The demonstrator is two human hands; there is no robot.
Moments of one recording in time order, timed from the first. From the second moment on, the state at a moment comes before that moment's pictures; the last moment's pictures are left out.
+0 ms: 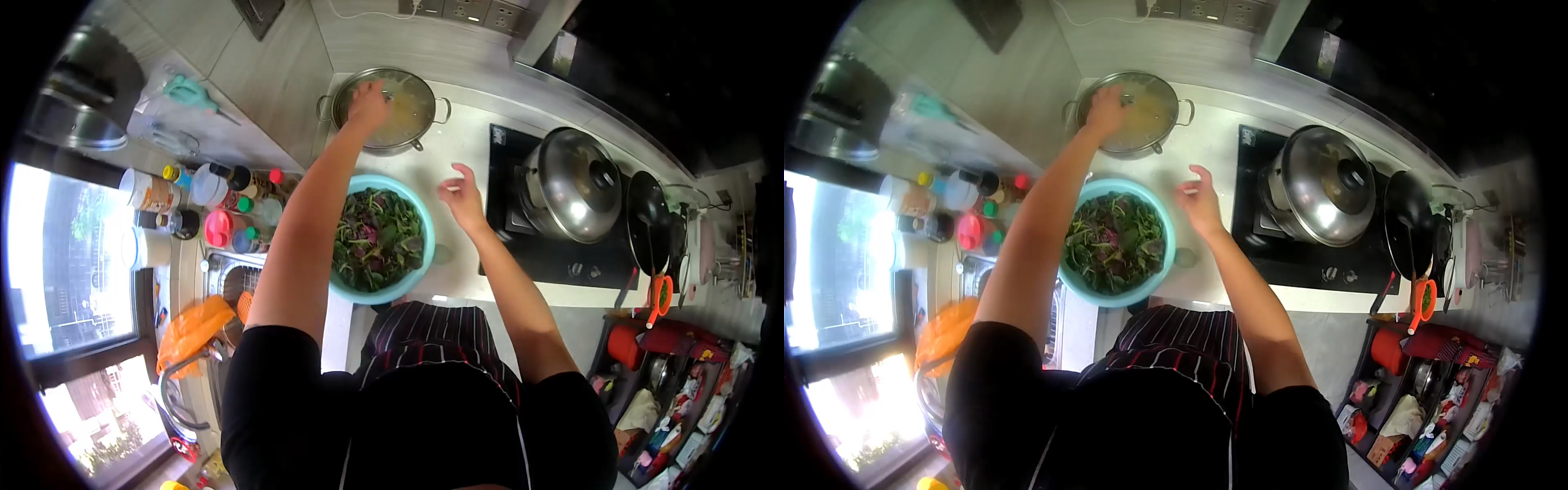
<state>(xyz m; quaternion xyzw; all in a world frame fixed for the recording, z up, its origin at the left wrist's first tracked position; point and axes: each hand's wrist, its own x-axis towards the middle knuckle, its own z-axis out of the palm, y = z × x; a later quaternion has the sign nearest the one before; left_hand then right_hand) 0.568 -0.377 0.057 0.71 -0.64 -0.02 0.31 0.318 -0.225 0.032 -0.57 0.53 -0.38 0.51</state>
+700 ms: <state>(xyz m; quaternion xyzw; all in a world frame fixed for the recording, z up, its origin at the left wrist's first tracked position) 0.651 -0.246 0.107 0.39 -0.19 -0.67 0.61 0.395 -0.348 0.052 -0.66 0.58 -0.42 0.23</state>
